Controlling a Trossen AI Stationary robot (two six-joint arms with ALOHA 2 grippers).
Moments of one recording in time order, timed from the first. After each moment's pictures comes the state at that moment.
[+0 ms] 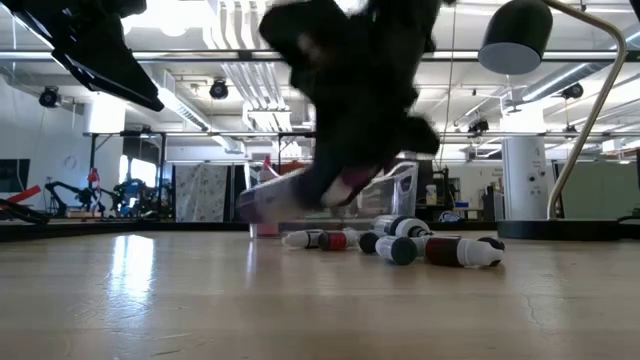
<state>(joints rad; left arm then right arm) -0.52 0.95 0.70 -0.64 -0.71 -0.70 0.27 2.05 1.55 -0.68 0.07 0.98</state>
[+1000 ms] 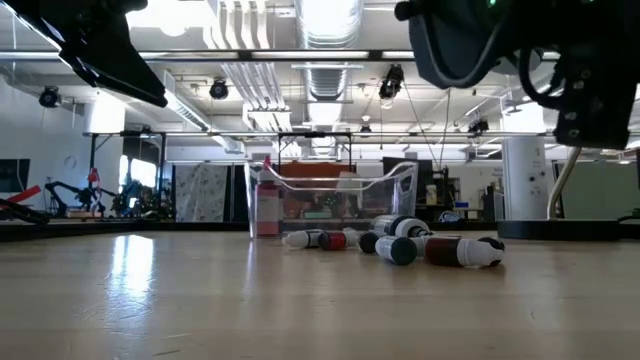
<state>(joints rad) -0.52 0.95 0.70 -0.64 -0.79 -0.69 0.39 2.00 1.34 -1.32 -0.92 1.12</state>
